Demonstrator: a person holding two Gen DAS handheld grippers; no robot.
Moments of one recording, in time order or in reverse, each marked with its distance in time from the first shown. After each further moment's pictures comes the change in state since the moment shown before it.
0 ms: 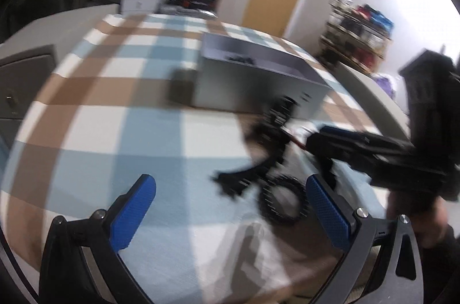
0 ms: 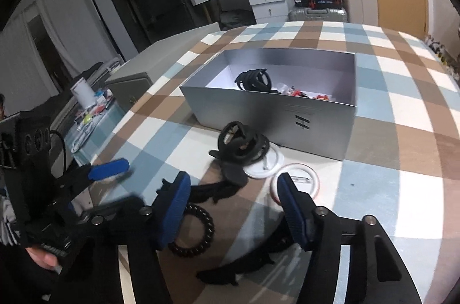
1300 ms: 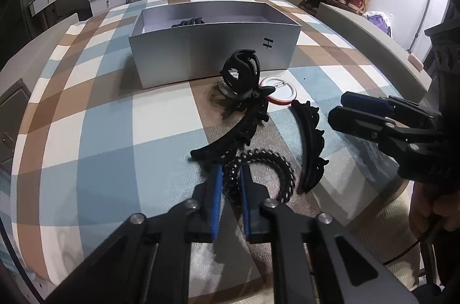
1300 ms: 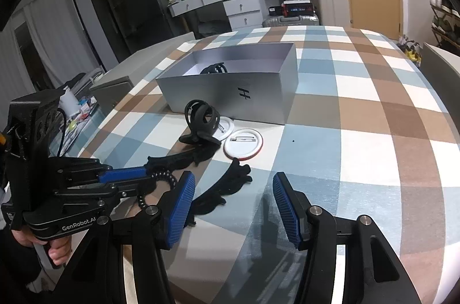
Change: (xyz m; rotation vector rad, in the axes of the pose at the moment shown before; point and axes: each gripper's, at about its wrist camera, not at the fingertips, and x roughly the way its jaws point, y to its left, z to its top) left arm 0.025 -0.044 0.001 0.214 0.190 0.087; right arm -0.039 -0.018 -0.039 0.042 -0.058 -0.090
